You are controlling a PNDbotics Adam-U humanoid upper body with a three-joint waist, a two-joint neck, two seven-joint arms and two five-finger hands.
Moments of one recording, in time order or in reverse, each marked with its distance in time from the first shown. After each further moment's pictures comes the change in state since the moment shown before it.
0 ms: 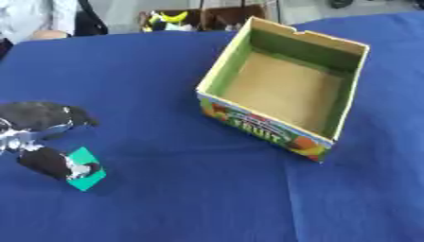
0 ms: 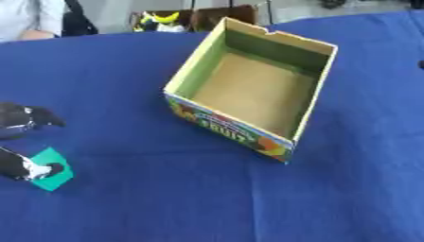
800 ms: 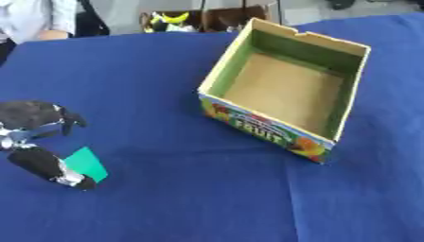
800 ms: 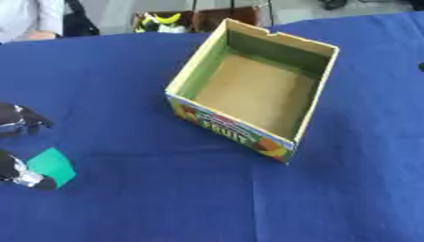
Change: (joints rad) left arm 0.012 -0.001 0.001 0.019 0.041 0.076 0.001; right arm 0.000 0.000 0.000 0.003 -0.005 0.000 -0.001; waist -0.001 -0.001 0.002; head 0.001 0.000
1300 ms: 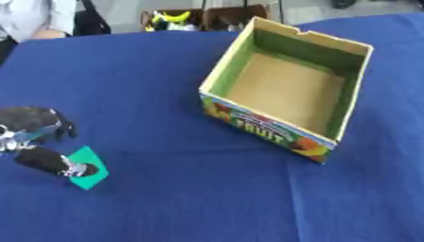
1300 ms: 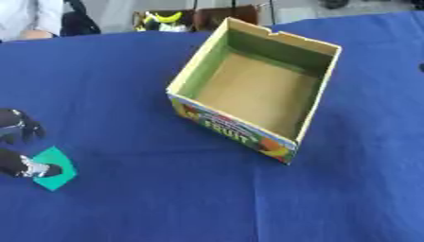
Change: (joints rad) left arm 0.002 -0.019 -0.017 0.056 -0.064 0.041 0.005; right arm -0.001 0.000 0.000 0.000 -0.002 0.000 0.000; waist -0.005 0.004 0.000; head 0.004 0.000
